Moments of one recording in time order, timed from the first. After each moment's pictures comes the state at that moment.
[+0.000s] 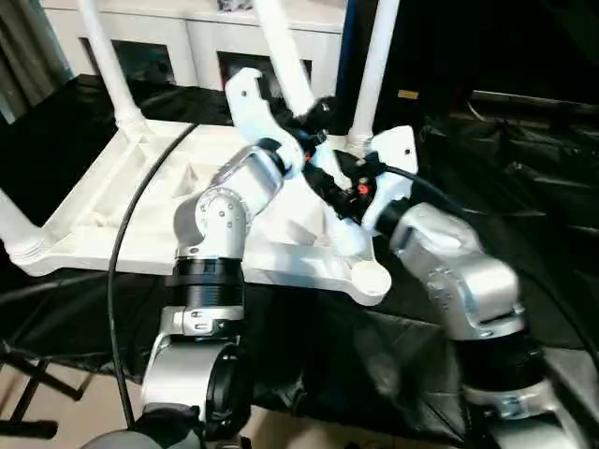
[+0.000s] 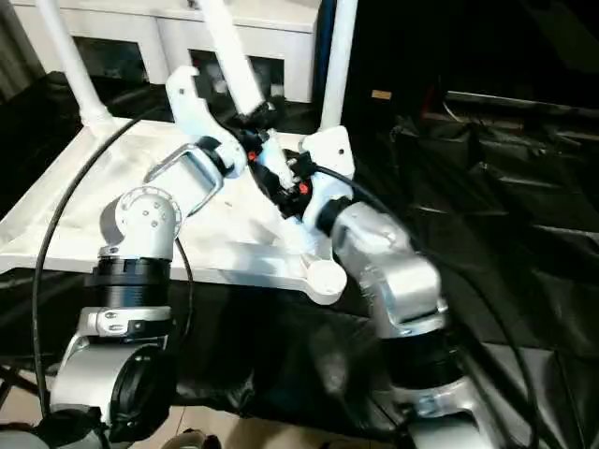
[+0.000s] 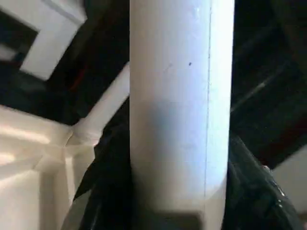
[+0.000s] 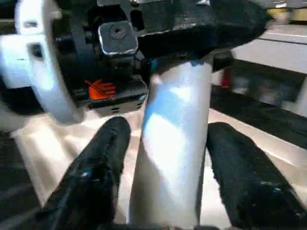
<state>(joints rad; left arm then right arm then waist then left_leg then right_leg) -0.86 -0.08 0.25 0.30 -0.55 0.63 -0.22 -0.55 -0.21 0.09 -0.06 0.36 0.57 0.51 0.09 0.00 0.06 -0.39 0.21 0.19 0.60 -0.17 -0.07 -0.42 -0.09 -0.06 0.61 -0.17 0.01</state>
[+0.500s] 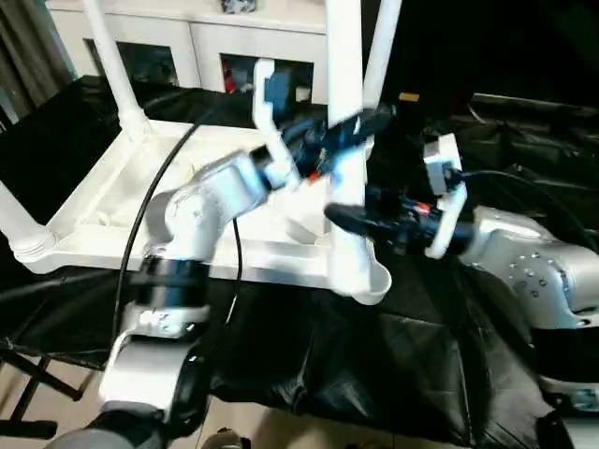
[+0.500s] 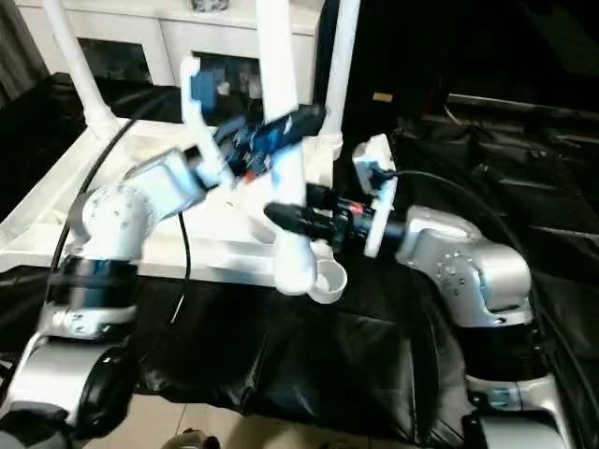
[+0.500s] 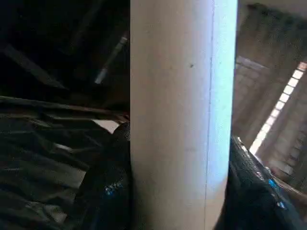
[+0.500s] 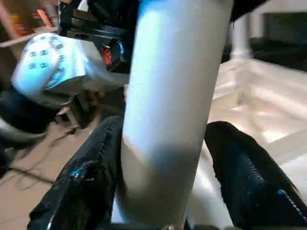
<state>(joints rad) -0.83 0.09 0.11 0.24 -0.73 0.78 -0.82 -0.52 -0.41 0.01 -0.03 0.65 0.78 0.97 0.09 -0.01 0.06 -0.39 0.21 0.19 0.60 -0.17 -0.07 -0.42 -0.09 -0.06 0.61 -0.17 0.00</state>
